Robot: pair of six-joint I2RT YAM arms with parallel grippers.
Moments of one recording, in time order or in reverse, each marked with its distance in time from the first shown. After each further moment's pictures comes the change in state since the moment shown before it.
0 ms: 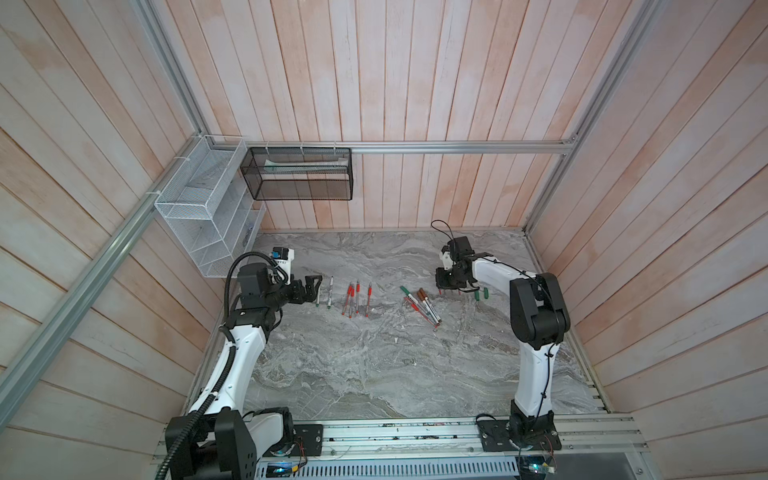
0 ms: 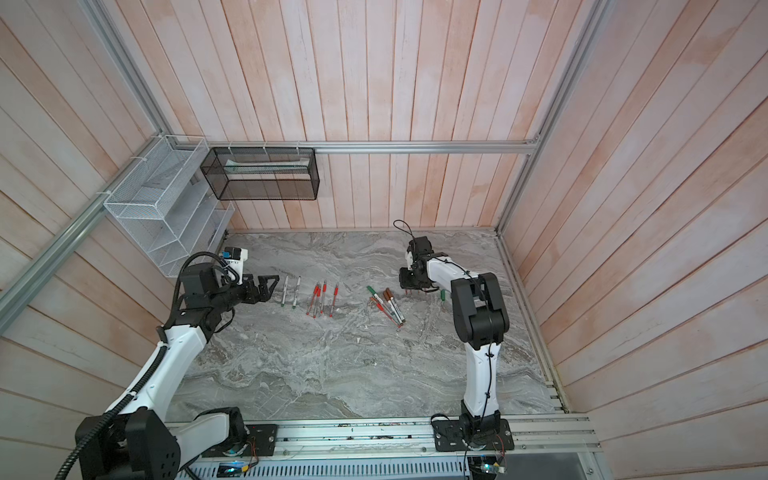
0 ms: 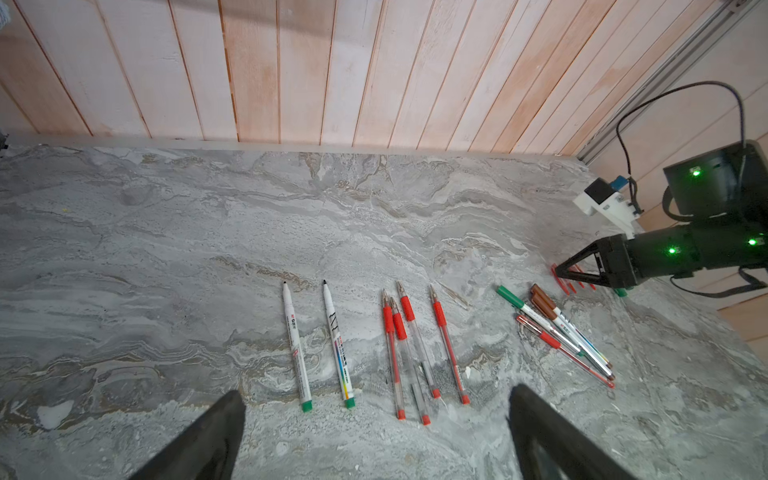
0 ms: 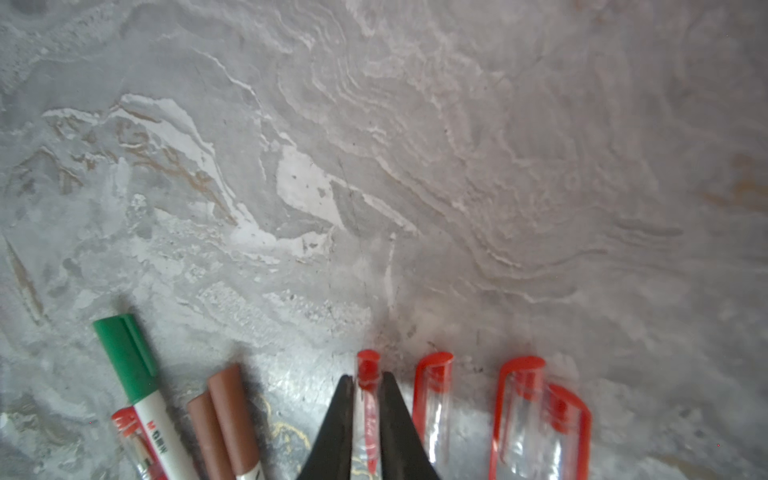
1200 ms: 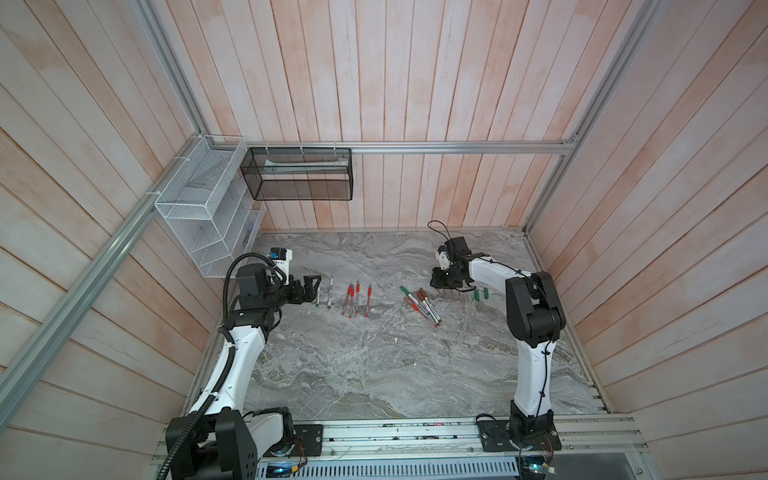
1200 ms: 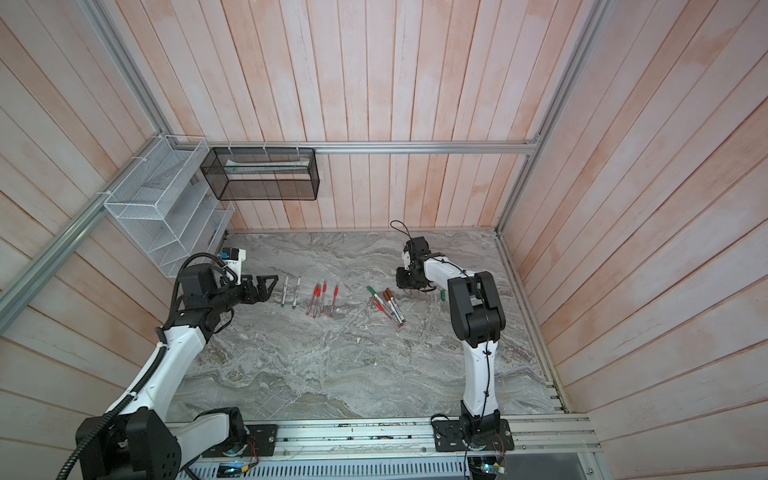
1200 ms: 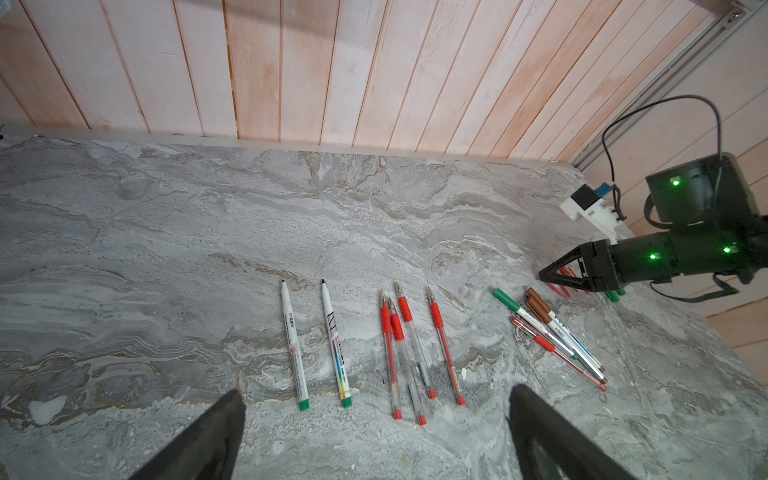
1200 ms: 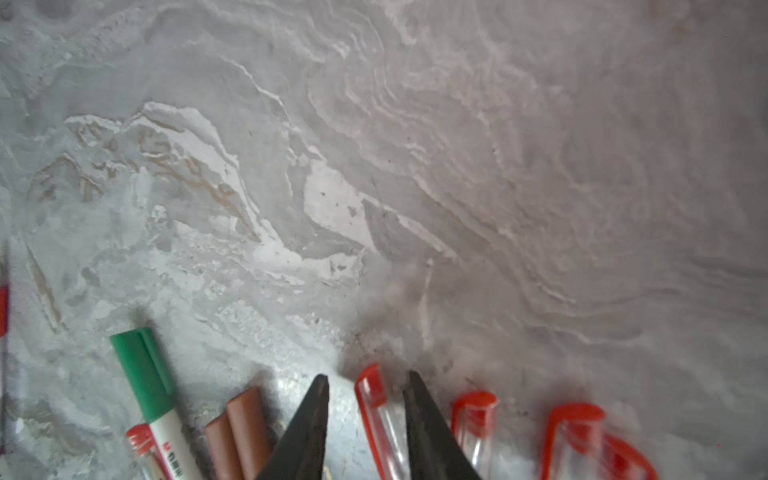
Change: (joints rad) left arm 0.013 -0.002 -0.006 0.006 0.019 -0.019; right arm 0.013 0.038 0.015 0.036 -0.028 0.007
